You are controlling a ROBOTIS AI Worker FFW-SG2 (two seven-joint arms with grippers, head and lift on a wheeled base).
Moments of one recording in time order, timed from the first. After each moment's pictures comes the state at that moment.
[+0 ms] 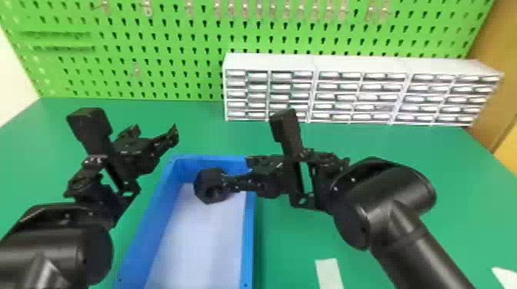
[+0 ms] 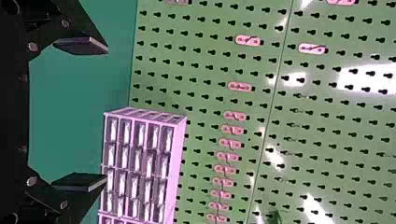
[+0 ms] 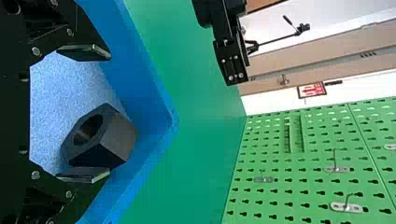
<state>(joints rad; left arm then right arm) -0.09 0.09 0.07 -1.77 0.25 0.34 -0.18 -0.40 -0.16 0.47 -1.65 -0.30 0.76 0.46</state>
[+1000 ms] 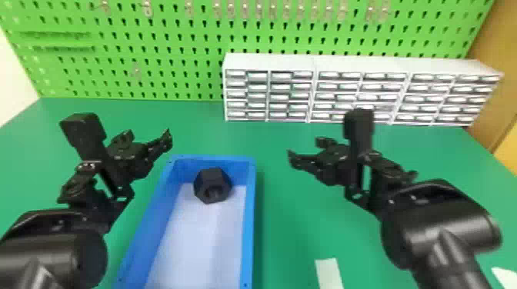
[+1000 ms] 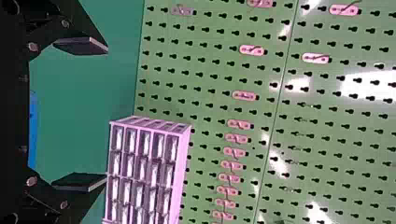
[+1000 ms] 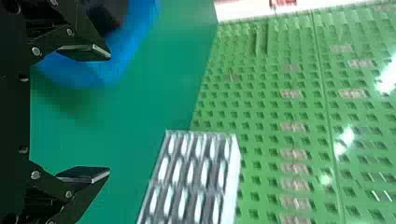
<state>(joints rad) -0.08 0.09 0.10 -1.77 0.24 0.34 -0.18 -0.22 -0.13 0.16 -1.72 -0.06 0.53 0.39</state>
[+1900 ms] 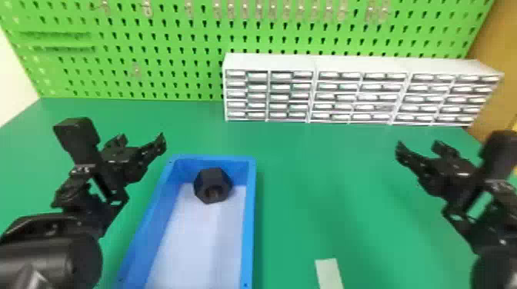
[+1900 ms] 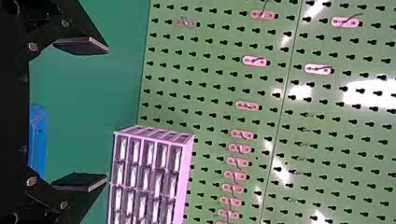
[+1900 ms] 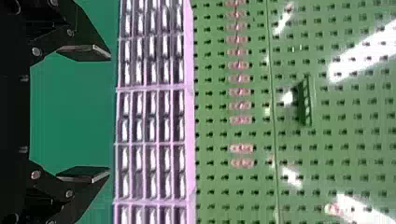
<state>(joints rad) -0.06 0.09 0.12 -1.77 0.23 0.34 -0.18 -0.03 -0.04 -0.31 -1.84 -0.08 0.36 0.36</state>
